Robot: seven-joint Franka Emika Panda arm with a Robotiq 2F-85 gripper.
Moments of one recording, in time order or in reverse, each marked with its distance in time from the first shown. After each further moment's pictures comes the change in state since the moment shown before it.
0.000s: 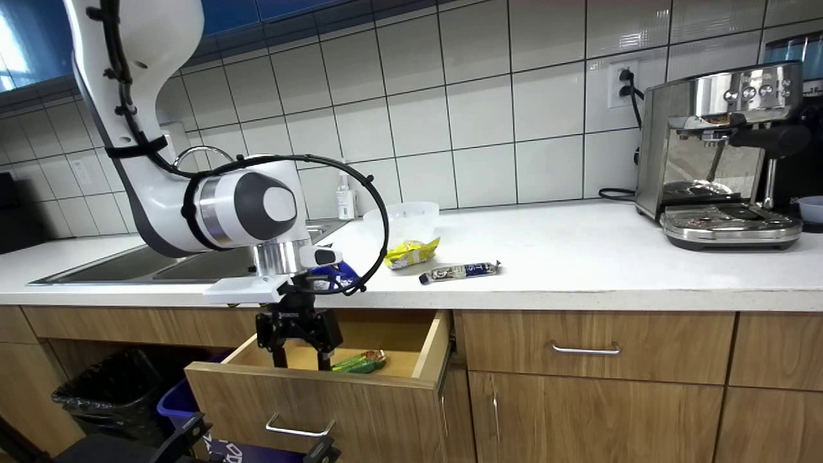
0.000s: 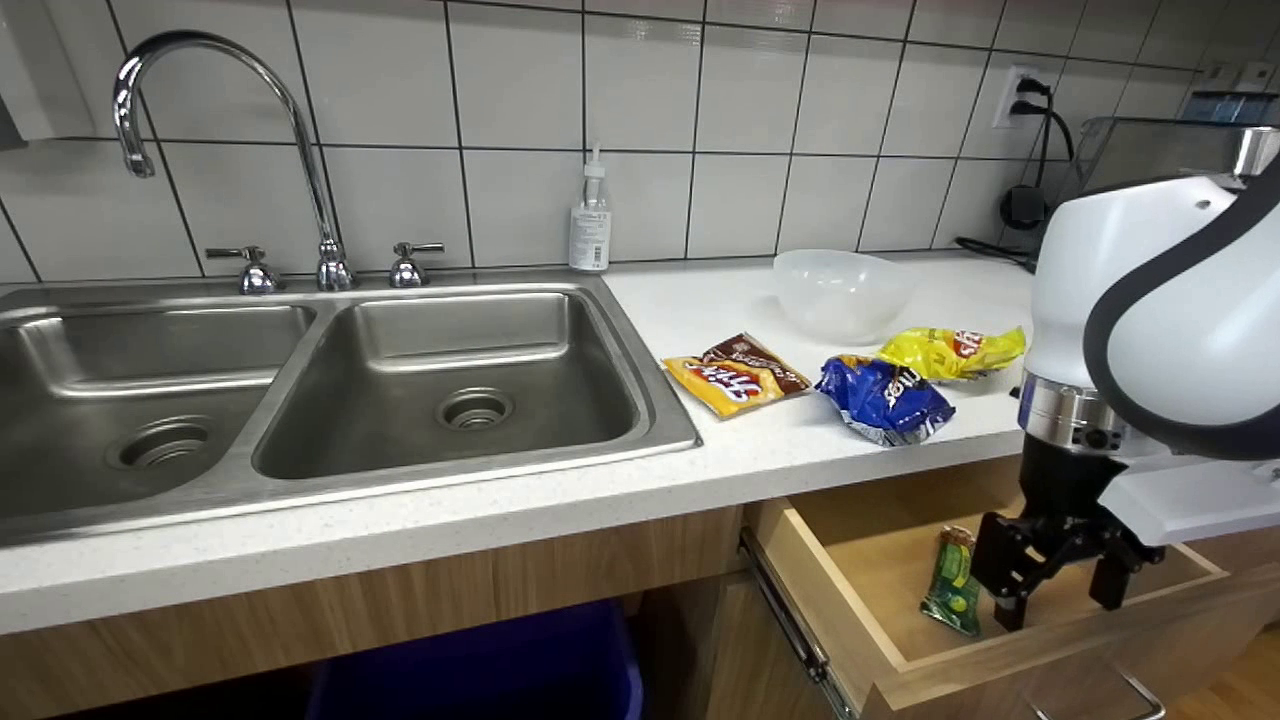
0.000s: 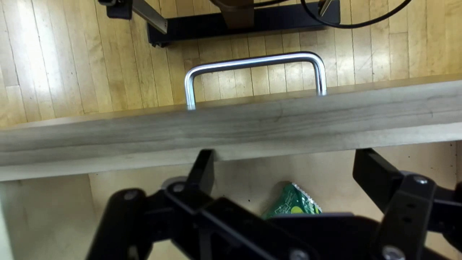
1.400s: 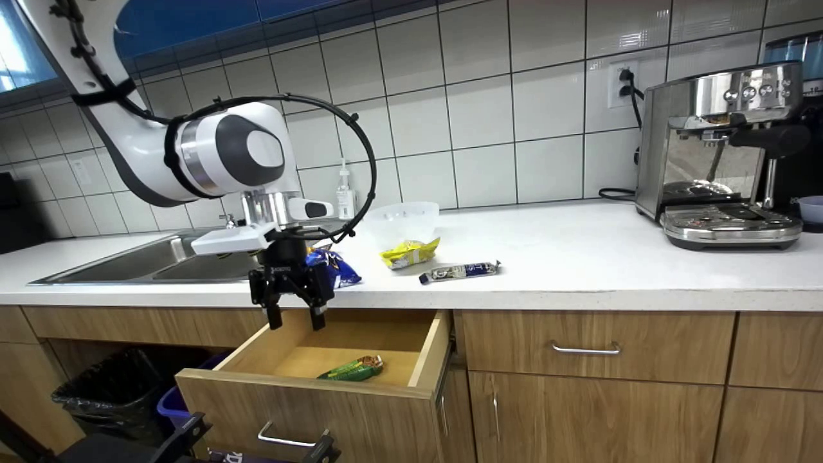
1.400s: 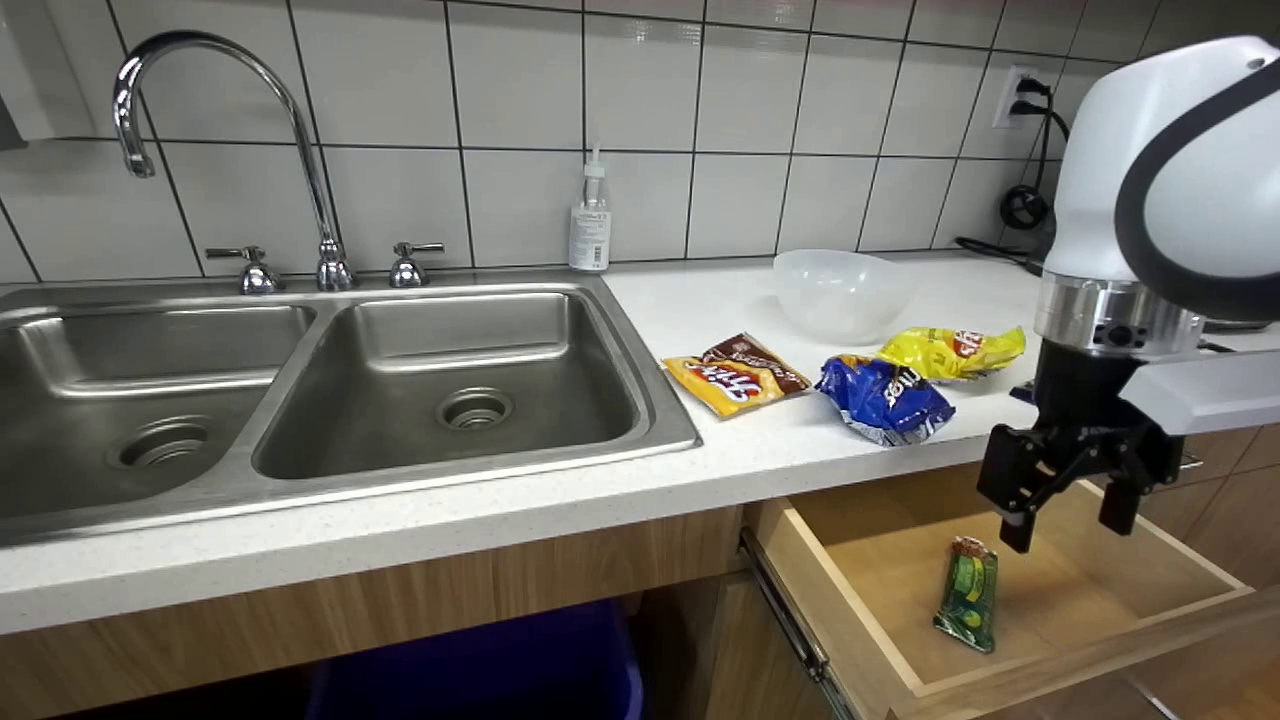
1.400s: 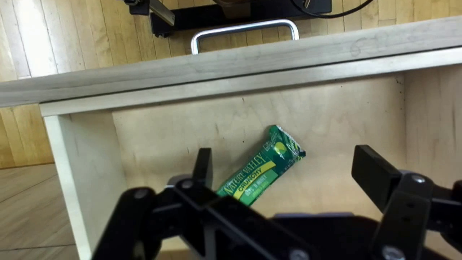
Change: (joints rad) arm 0.008 -0.217 0.009 -0.006 0.029 -0.164 0.000
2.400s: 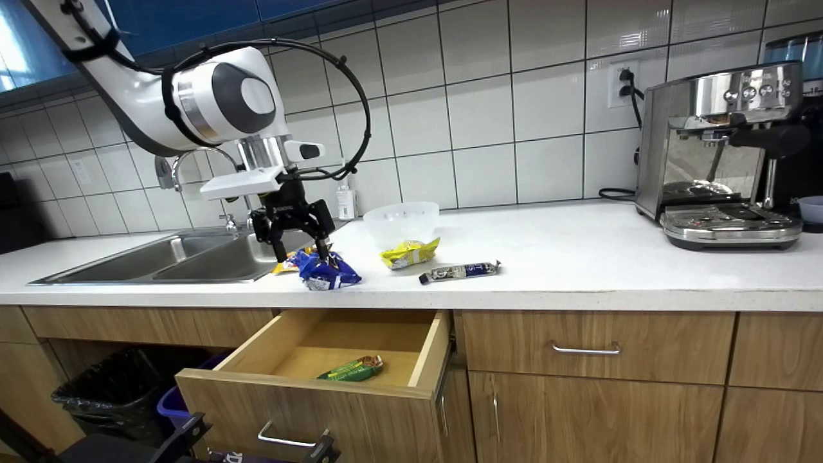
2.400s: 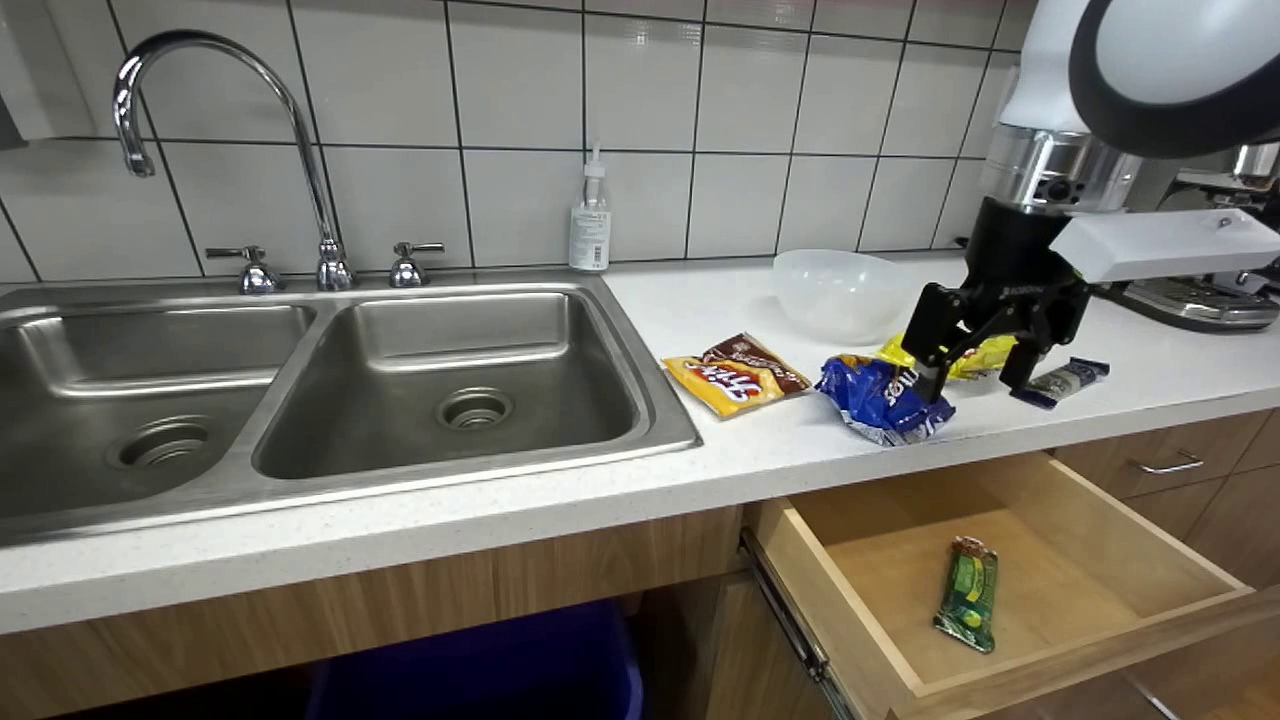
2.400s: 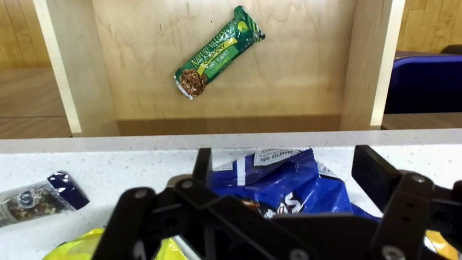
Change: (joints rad) arm 0.000 -0.077 0.054 0.145 0.012 -0.002 -0.066
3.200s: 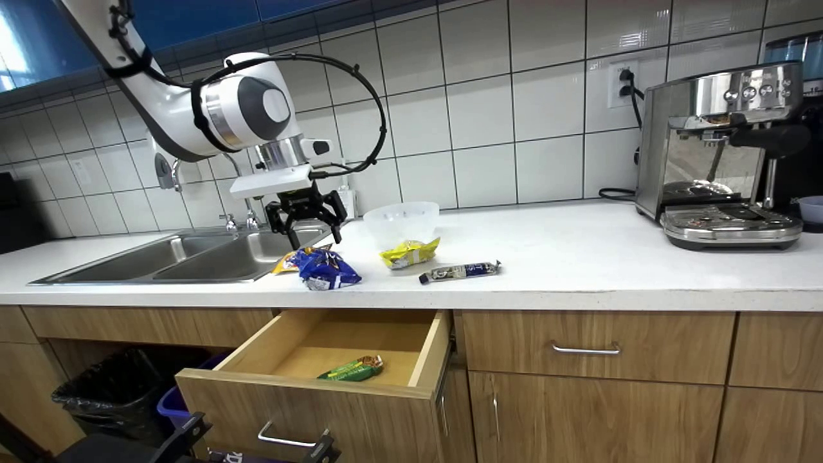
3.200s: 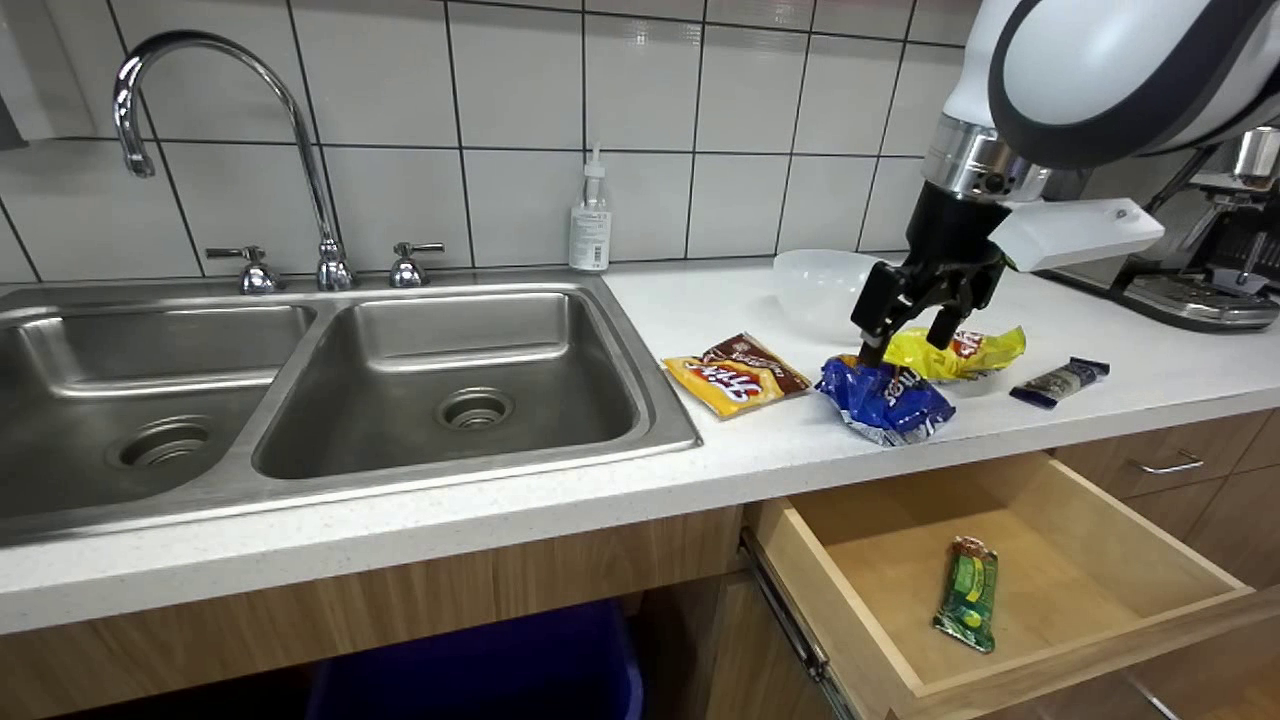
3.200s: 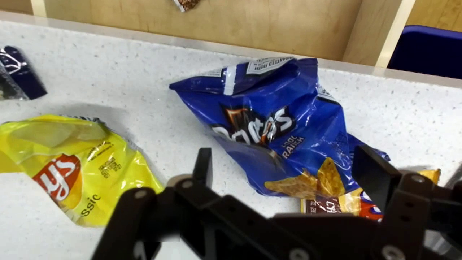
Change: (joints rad) arm 0.000 0.128 0.004 0.136 -0.017 0.109 -0.159
